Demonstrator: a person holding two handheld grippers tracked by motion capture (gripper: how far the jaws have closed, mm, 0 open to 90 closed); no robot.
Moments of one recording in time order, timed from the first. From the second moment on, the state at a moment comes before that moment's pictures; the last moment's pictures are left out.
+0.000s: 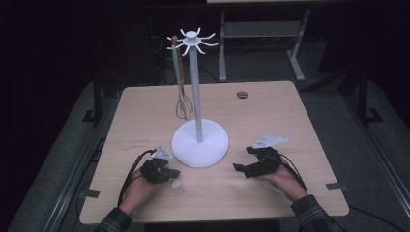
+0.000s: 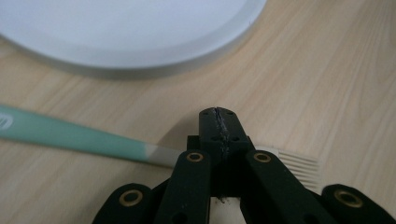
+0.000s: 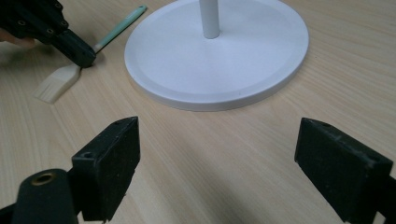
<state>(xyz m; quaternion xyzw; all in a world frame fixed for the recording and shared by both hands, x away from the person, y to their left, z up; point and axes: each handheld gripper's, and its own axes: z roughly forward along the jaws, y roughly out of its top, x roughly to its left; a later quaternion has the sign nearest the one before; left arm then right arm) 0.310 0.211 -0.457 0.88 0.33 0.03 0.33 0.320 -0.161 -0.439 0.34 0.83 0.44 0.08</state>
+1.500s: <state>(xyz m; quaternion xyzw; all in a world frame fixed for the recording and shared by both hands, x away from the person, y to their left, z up) 0.289 0.312 -0.452 0.84 0.45 0.14 0.27 0.323 -0.161 -0.441 0.35 0.82 0.44 0.08</state>
